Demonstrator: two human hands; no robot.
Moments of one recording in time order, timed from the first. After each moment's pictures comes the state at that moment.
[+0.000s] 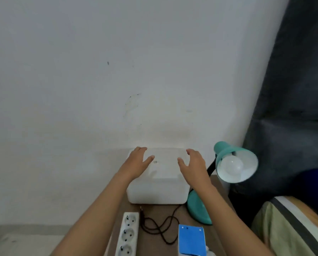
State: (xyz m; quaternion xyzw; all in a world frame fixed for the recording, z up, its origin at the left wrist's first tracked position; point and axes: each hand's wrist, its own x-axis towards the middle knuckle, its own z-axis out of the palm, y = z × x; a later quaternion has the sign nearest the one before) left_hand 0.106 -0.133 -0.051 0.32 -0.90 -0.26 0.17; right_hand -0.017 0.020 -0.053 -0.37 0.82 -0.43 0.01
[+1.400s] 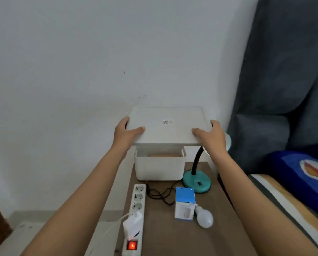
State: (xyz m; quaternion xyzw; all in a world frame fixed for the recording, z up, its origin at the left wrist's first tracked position) left_hand 0.231 -0.035 0.046 0.29 -0.67 -0.53 0.43; right_hand 0.082 0.148 0.059 -0.26 0.73 -0.63 0.00
